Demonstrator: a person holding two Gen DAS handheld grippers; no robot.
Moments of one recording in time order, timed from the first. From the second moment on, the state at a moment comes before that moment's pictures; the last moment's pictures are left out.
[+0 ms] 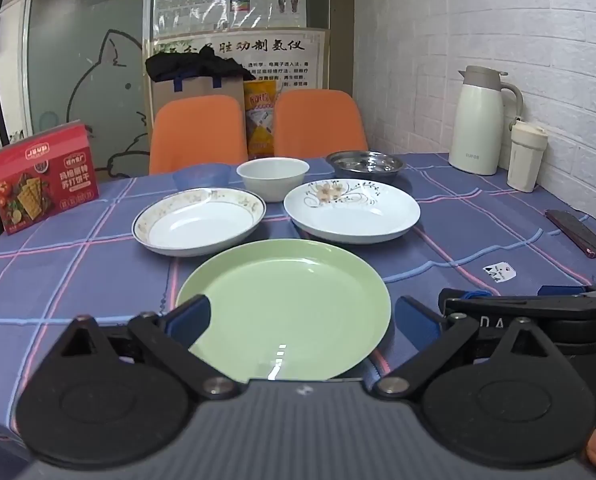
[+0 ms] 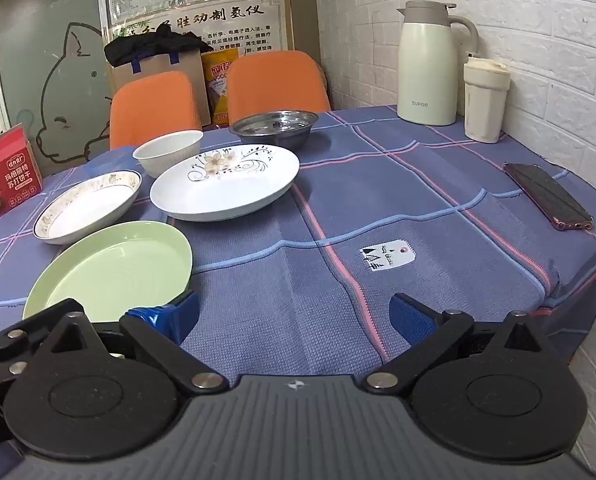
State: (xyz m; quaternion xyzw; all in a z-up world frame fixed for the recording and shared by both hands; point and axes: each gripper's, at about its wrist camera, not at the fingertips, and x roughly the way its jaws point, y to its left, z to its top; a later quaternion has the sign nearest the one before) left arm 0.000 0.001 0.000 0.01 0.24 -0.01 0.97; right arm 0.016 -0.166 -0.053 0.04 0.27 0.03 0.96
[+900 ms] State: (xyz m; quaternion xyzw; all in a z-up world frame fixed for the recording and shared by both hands) left arm 0.003 0.006 -0.003 0.00 0.25 0.00 0.97; right arm 0.016 -0.163 -0.052 0.03 0.26 0.03 0.96
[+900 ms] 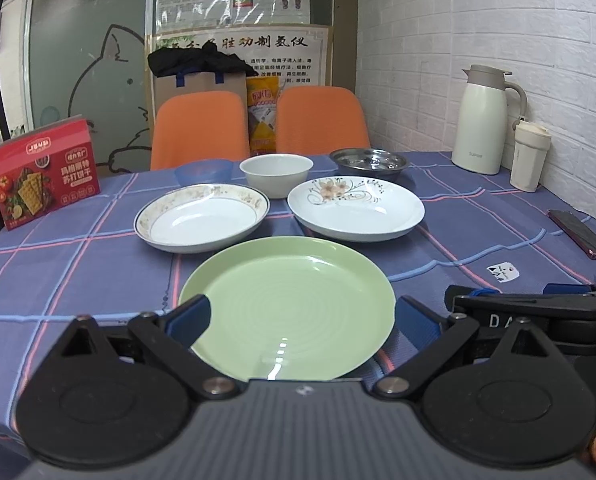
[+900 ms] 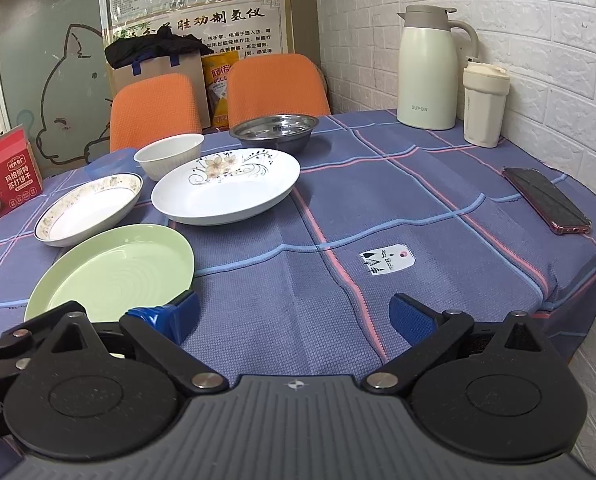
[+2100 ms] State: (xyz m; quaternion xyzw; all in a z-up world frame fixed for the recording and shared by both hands) left arm 0.004 0.003 -0.005 0.00 0.26 0.00 0.97; right arm 0.014 -0.167 -0.048 0.03 0.26 0.02 0.96
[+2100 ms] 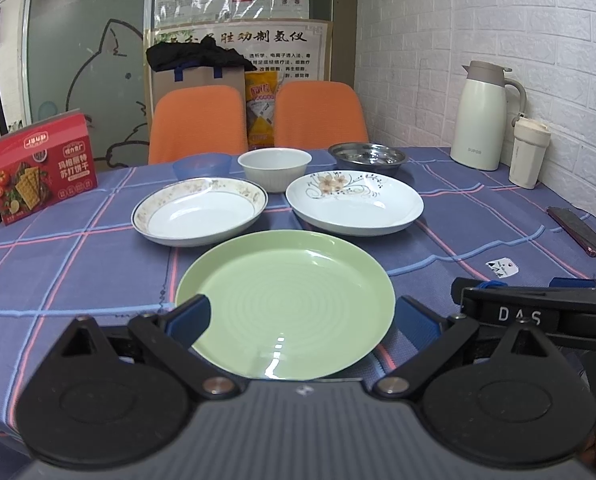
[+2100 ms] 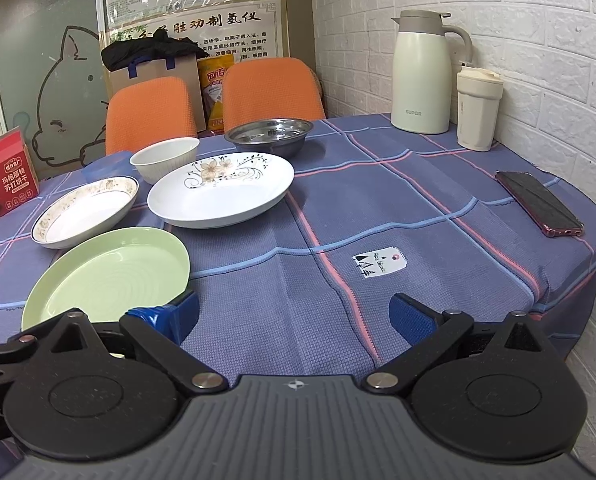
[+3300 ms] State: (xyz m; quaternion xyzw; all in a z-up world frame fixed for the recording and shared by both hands) left arm 0.037 0.054 0.002 0.00 0.28 0.02 0.96; right arm 0.037 -0.130 -0.036 0.01 0.26 0.08 0.96
